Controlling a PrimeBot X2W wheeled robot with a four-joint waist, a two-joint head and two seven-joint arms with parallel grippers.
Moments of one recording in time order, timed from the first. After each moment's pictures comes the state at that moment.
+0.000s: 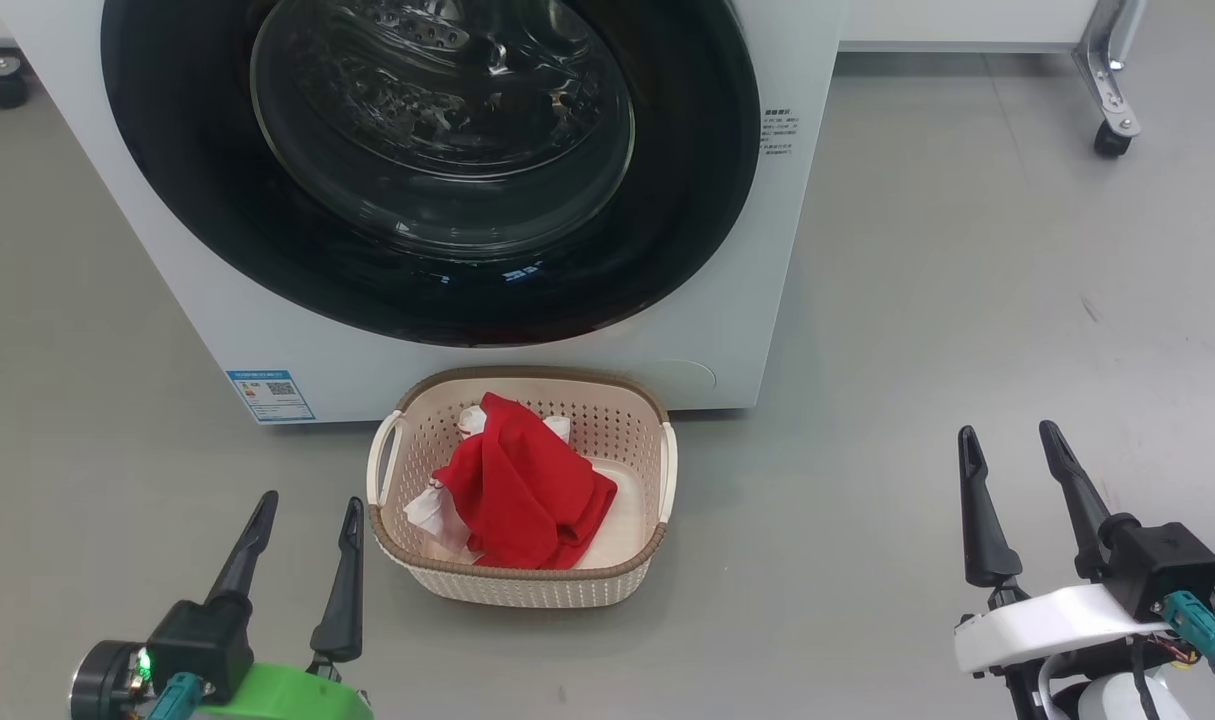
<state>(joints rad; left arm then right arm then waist) 0.06 0.13 -0.20 0.02 -0.31 0.03 -0.19 0.08 -0.12 0.15 0.00 0.31 -0.06 -0.21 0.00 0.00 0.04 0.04</state>
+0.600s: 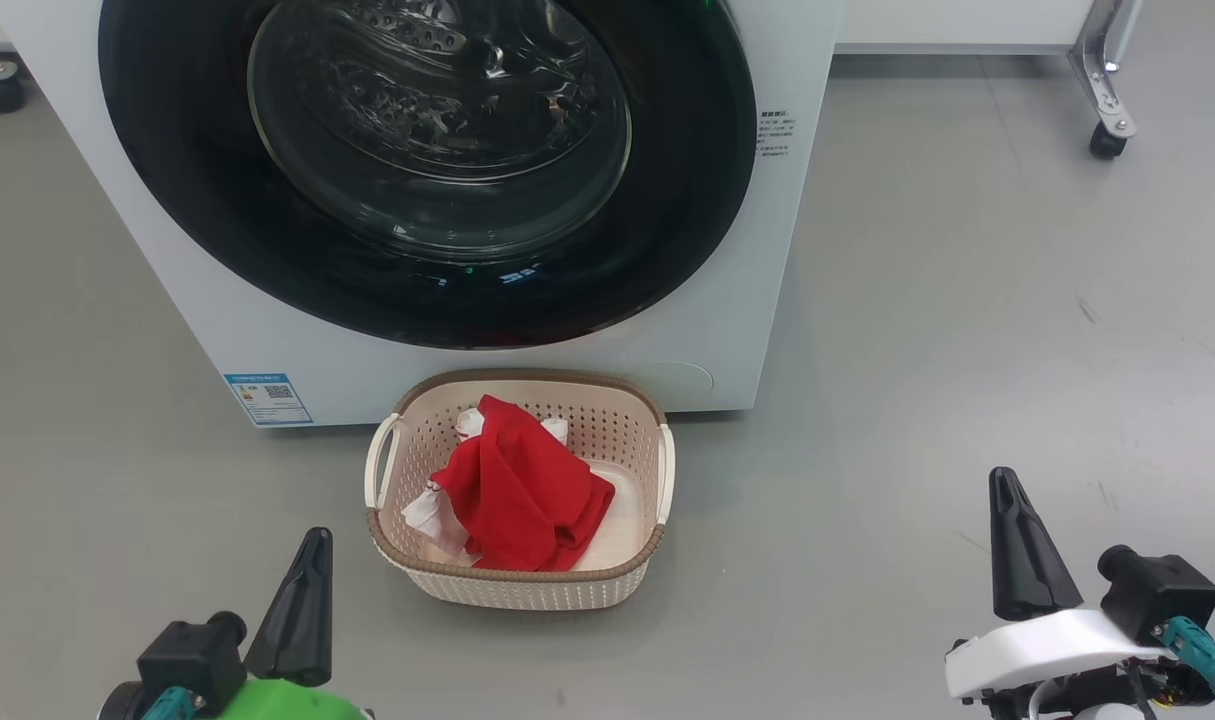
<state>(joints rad) 0.09 0.10 -0.21 0.07 -0.41 0.02 -0.19 0.11 -0.10 0.16 0.04 0.41 -0.05 -0.21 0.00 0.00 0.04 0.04</state>
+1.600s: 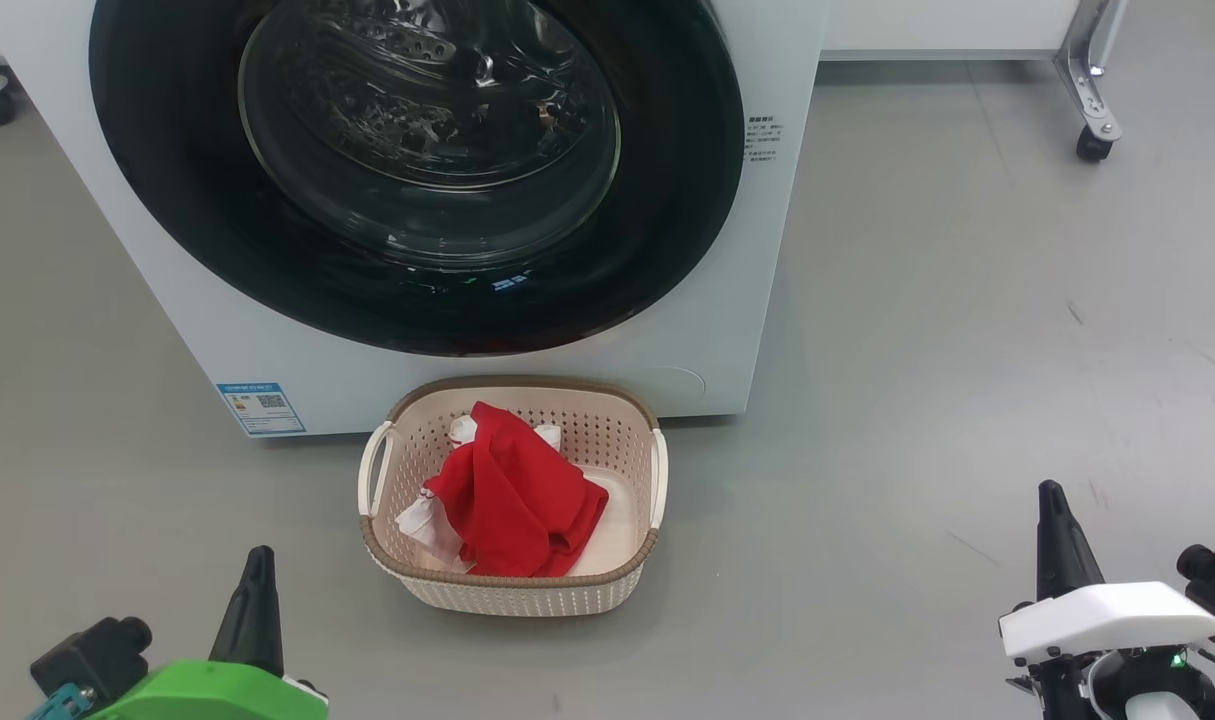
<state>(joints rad) 0.08 0.09 -0.13 0.11 -0.84 -0.01 -0.10 0.09 -0.09 0.08 0.08 0.84 -0.01 -0.12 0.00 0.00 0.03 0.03</state>
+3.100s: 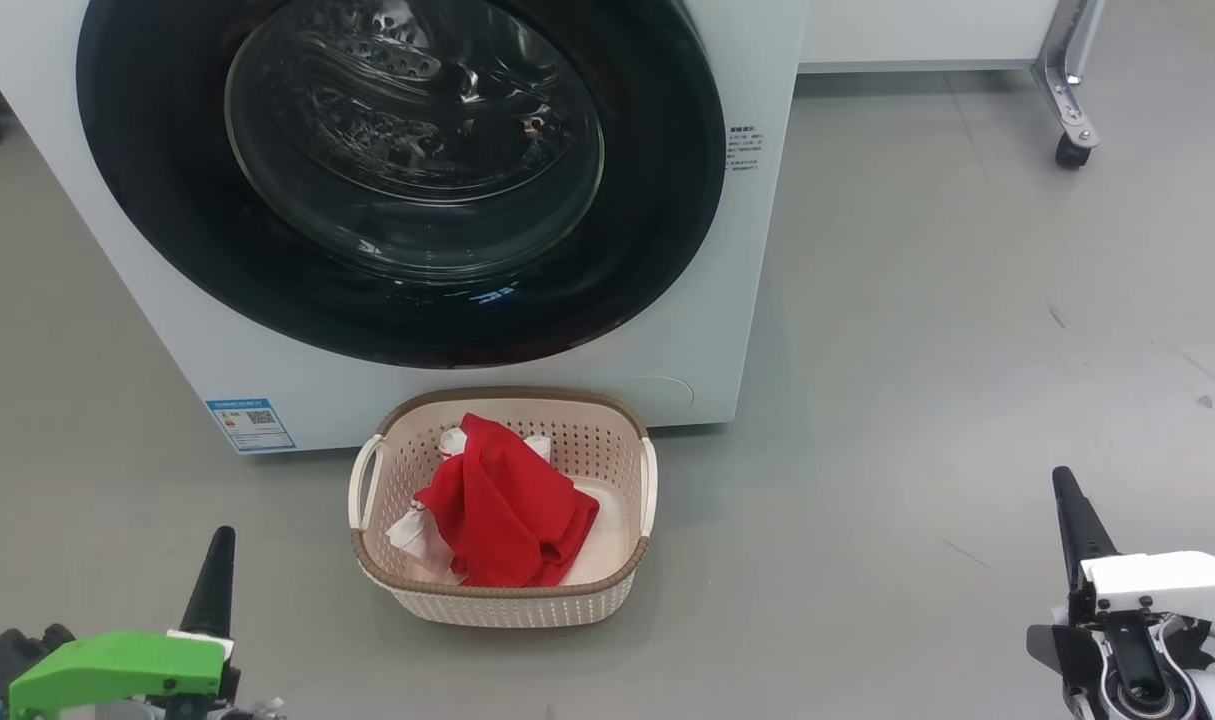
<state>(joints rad) -0.01 0.09 -0.03 0.22 -1.45 -0.09 0.01 -0.01 -0.10 -0.01 0.21 1.47 0.08 -0.01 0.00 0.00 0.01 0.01</state>
